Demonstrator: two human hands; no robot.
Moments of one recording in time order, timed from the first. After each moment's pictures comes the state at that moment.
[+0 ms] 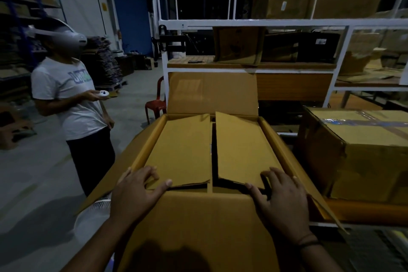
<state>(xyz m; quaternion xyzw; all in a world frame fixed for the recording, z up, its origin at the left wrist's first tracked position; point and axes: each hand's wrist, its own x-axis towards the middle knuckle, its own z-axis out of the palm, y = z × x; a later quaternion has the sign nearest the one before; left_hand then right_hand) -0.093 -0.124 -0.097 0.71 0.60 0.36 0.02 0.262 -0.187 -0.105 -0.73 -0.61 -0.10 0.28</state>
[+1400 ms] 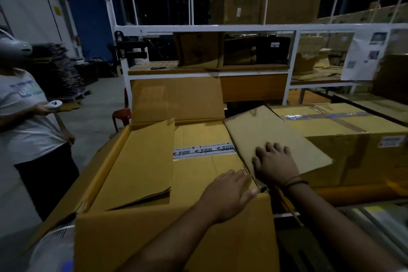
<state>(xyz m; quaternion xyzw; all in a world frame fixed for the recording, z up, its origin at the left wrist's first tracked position) 0.165 -0.135 -0.077 0.94 0.32 0.12 0.10 0.369 -0.130 -0.058 -0.80 -0.59 -0.10 0.05</state>
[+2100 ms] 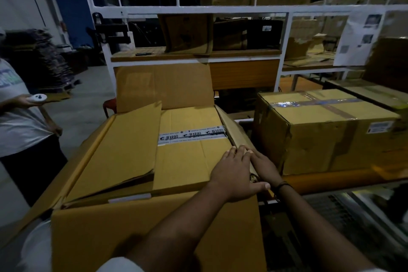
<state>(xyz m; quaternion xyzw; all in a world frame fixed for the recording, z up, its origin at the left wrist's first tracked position) 0.240 -0.122 -0.088 0.93 0.34 0.11 0.03 0.394 -0.128 -0.118 -0.72 -0.49 0.26 0.41</state>
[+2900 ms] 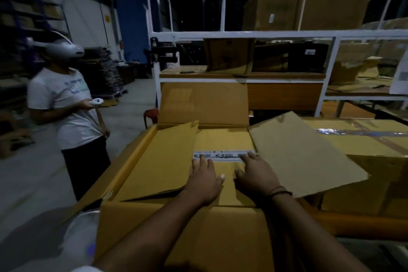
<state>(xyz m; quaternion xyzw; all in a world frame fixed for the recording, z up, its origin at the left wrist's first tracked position) 0.115 -0.083 -0.064 0.79 0.59 0.09 0.12 0.296 -0.090 -0.062 -0.71 -0.68 0.03 0.19</state>
